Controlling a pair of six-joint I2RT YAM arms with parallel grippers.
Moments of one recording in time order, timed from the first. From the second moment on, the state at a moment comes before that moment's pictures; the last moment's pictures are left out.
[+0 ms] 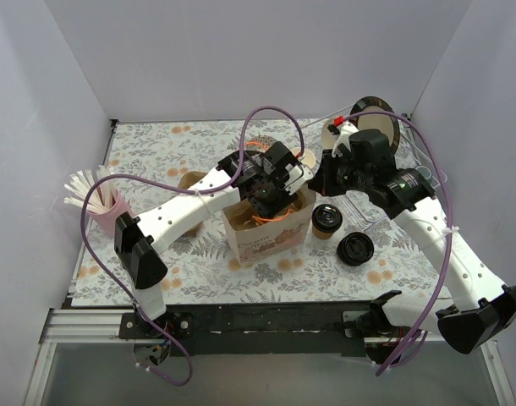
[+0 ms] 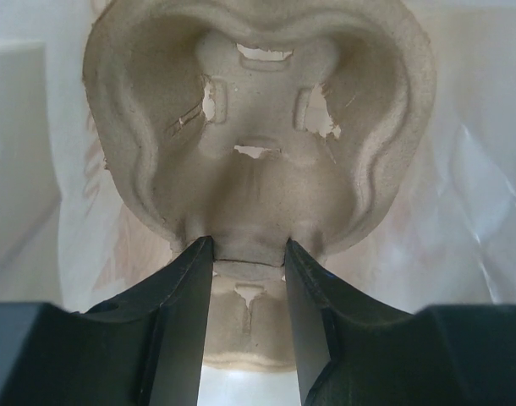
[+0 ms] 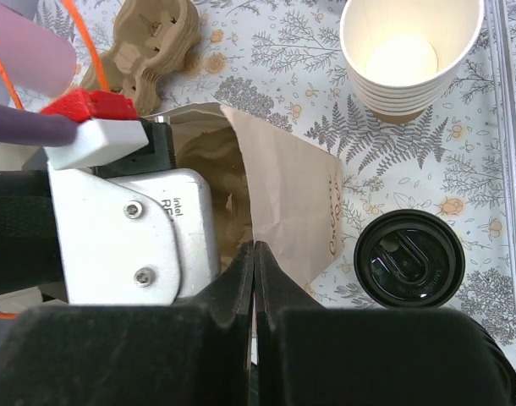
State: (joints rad) left arm -0.93 1.77 1.83 -1.15 -0.05 0.11; right arm 0.54 1.19 1.35 -0.77 -0.20 0.34
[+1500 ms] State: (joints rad) left arm -0.95 1.45 1.97 -1.11 -0.52 -0.68; right arm 0.54 1.08 1.18 -0.64 -0.17 0.48
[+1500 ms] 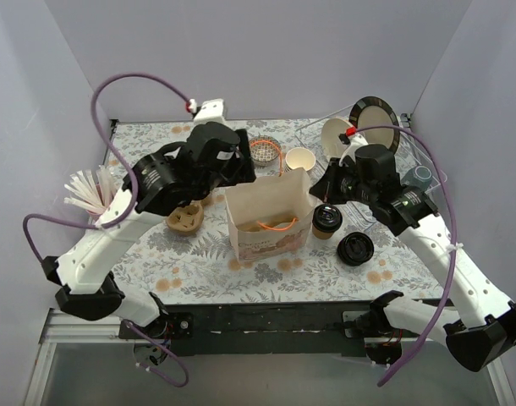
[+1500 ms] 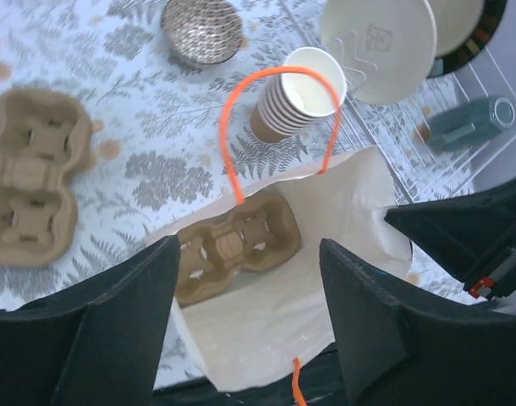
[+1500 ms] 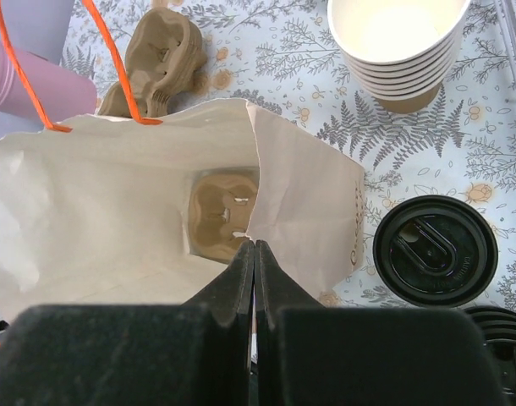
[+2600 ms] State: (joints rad) left arm -0.95 1.45 1.82 -1.28 -0.53 -0.89; right arm 0.63 1.43 1.64 -0.97 -0.02 0.27
